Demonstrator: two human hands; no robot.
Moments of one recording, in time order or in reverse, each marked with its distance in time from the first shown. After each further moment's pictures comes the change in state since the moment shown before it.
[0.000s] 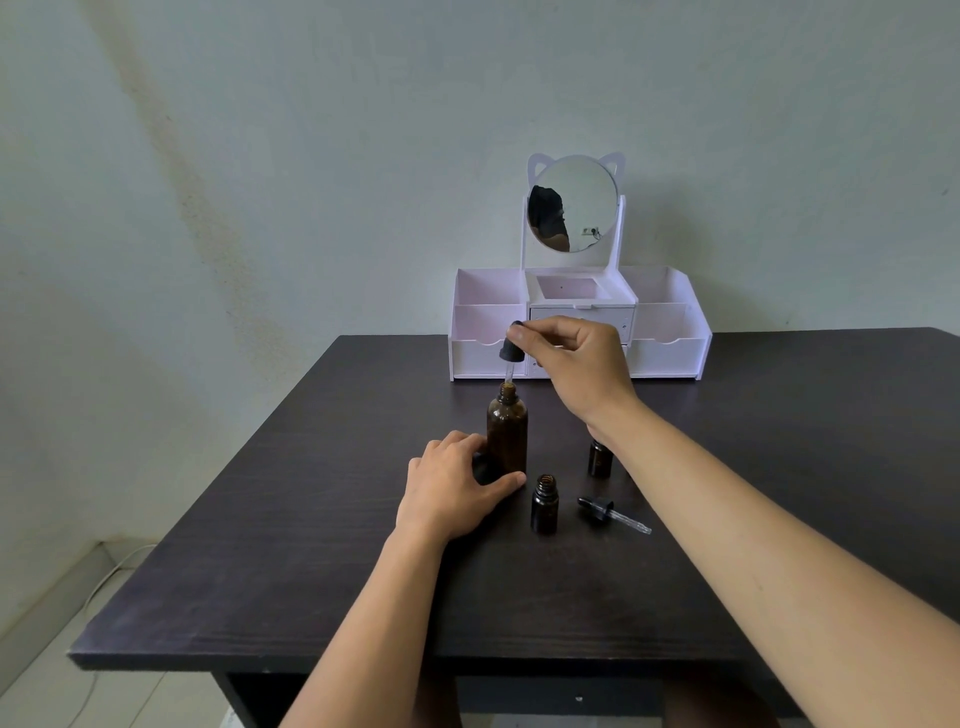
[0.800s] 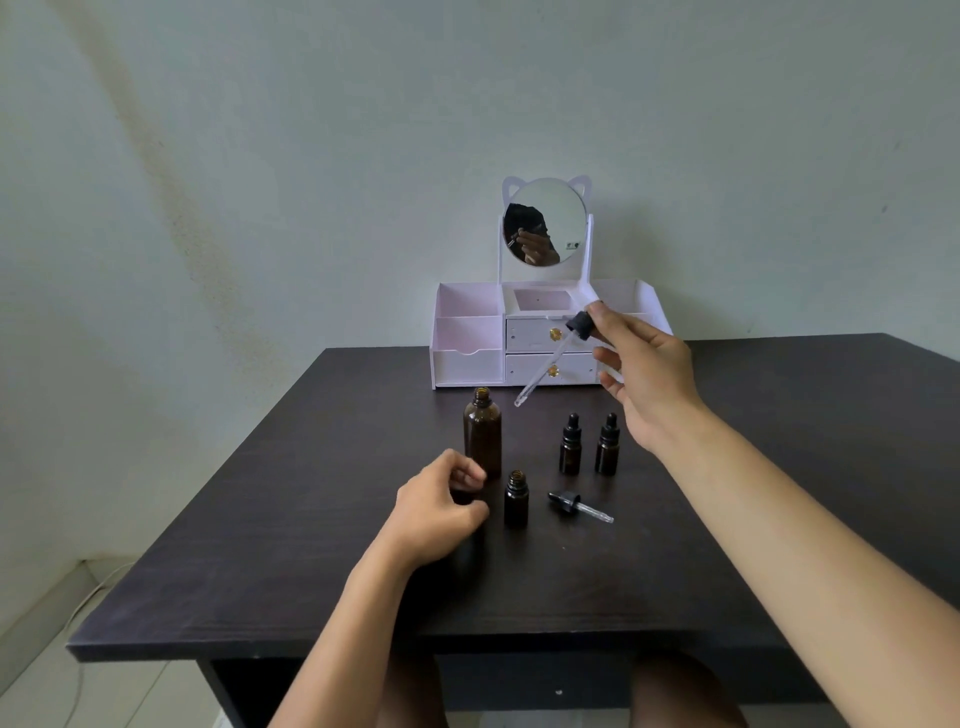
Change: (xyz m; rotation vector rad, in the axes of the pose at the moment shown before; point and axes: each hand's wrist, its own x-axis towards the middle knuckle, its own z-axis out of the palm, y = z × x) left_hand -0.042 0.011 -0.012 -0.484 -0.078 -0.029; right_hand -0.022 -0.028 -0.070 0.371 0.272 0.323
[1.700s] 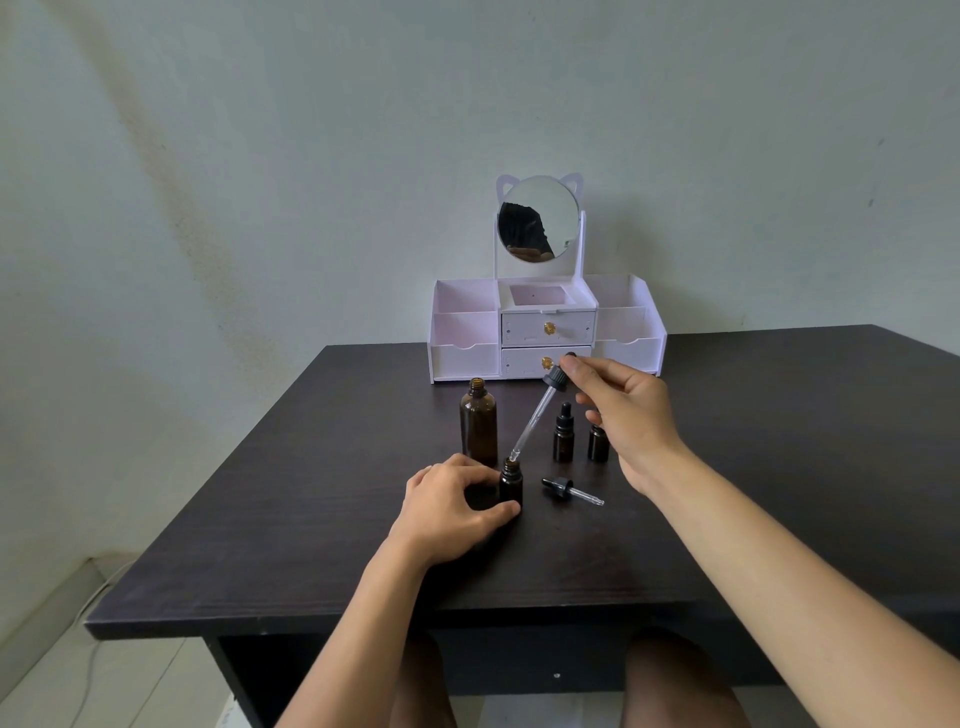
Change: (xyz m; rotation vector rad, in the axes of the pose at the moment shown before) left_hand -0.010 0.009 0.013 0.273 -0.048 0.115; right_hand -0.031 0.036 -0.019 -0.110 -0.097 -0.058
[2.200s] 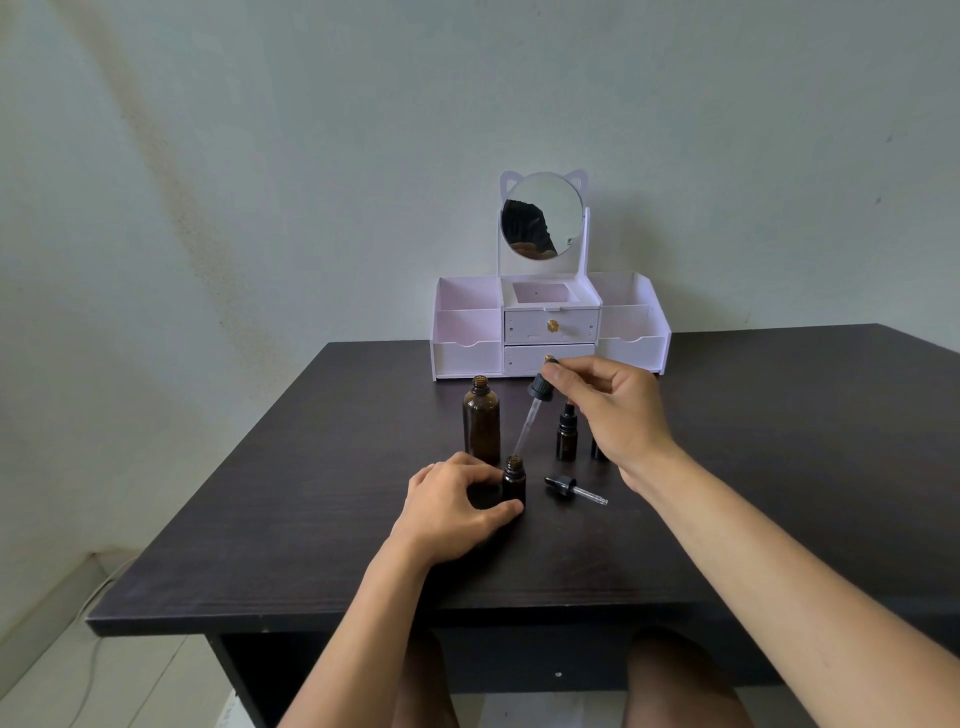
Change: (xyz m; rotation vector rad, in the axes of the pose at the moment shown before) left_hand -0.002 0.002 -0.001 -0.003 0.006 0.004; right_hand -0.004 0.001 0.008 -0.112 -0.120 -0.163
